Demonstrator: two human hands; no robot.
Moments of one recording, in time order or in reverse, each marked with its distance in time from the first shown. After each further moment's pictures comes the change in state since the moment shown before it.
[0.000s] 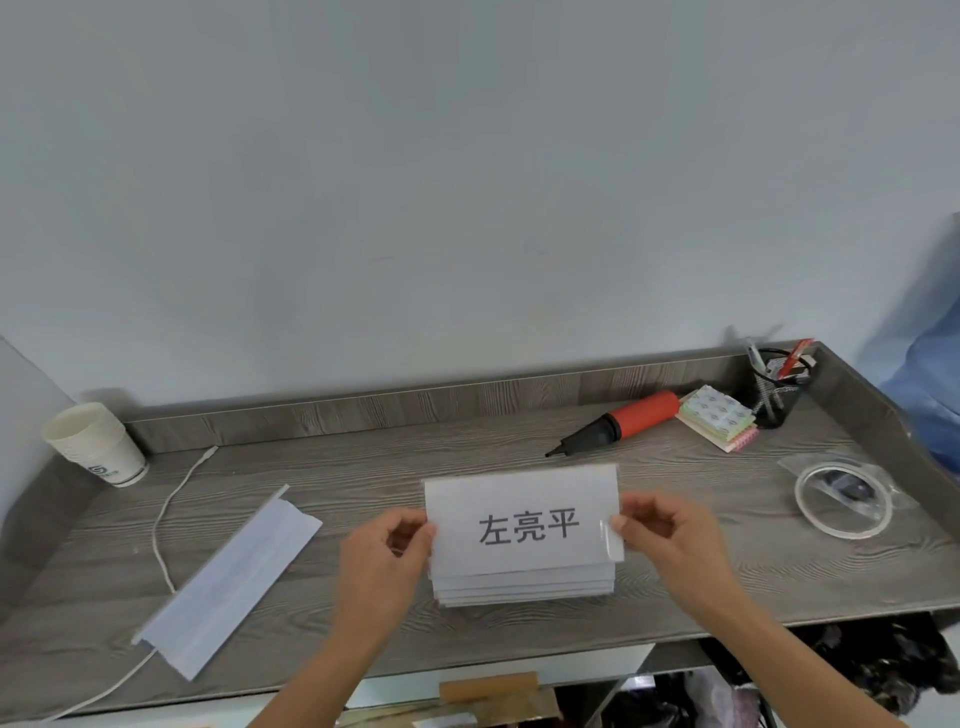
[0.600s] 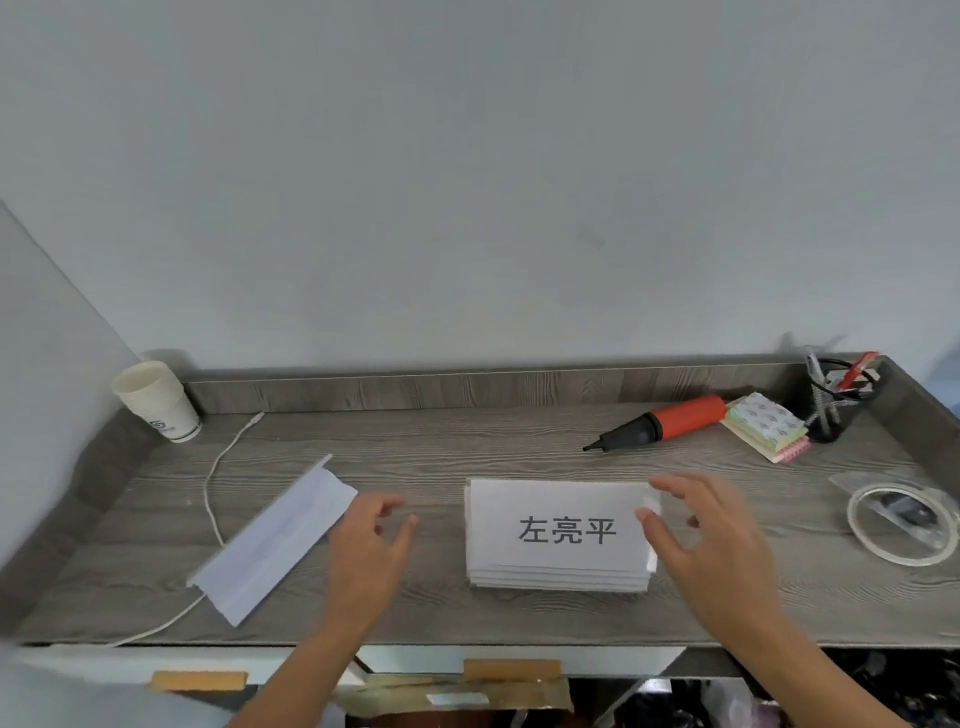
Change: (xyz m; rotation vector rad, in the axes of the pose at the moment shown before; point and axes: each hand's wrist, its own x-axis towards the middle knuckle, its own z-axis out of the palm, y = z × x) left_hand 0.003 -0.045 -0.029 0.184 0.171 0.048; right_hand -0.018 -0.026 0.016 -0.687 0.202 -0.436
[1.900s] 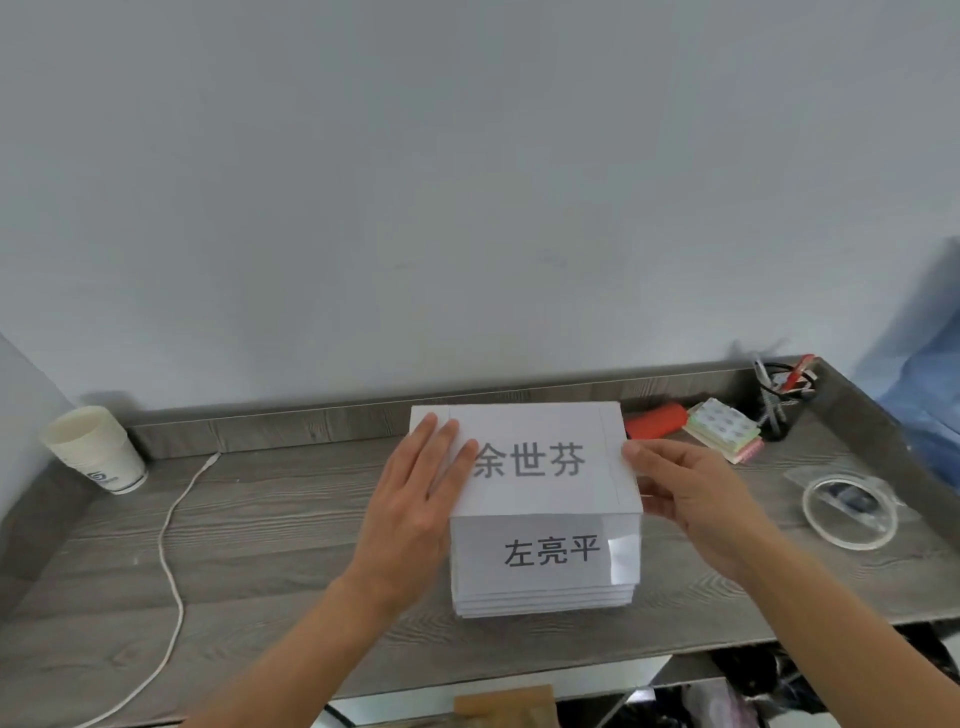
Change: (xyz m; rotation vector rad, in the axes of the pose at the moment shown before) left_hand 0.039 0.061 0.005 0.352 0.043 0.948; right_hand 0.059 -0.034 -0.033 0.949 -0.336 0.579
